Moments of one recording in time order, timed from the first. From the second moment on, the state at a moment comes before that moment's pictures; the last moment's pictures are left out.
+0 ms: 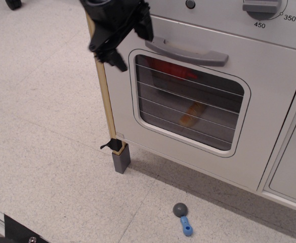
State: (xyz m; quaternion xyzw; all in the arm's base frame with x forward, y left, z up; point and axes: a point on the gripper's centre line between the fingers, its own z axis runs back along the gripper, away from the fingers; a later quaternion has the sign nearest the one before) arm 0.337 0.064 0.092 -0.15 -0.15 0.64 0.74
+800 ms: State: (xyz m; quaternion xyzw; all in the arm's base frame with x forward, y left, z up) arm 0.362 0.020 0.078 -0.21 -0.12 0.65 0.72
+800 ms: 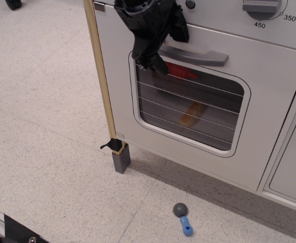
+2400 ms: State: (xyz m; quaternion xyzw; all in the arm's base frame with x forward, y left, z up) arm 0.272 0.017 0.115 -0.17 -0.07 0.58 0.79
